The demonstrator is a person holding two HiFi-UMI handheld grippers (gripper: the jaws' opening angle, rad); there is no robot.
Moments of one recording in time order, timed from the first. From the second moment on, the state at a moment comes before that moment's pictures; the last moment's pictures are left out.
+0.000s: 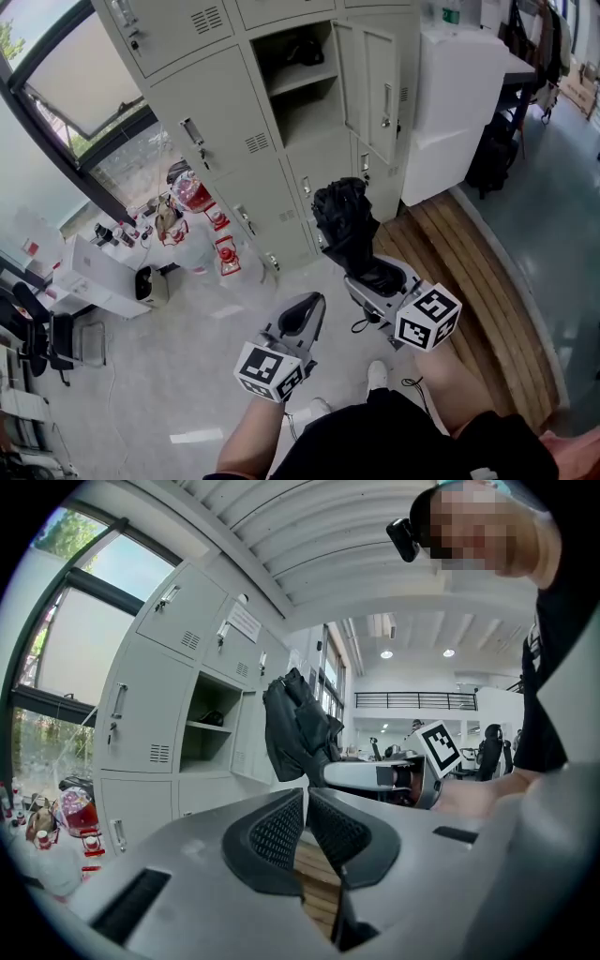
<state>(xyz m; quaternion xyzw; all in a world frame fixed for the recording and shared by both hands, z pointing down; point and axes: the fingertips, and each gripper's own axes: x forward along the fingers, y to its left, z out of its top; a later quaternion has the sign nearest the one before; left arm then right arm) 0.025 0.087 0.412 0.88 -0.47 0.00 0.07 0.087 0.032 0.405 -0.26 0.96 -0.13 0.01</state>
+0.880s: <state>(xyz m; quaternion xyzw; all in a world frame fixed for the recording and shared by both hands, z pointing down) 0.079 0.017 0.407 0.85 -0.52 0.00 0.06 0.126 -0.048 0.399 -0.20 0.97 -0.12 -0.01</state>
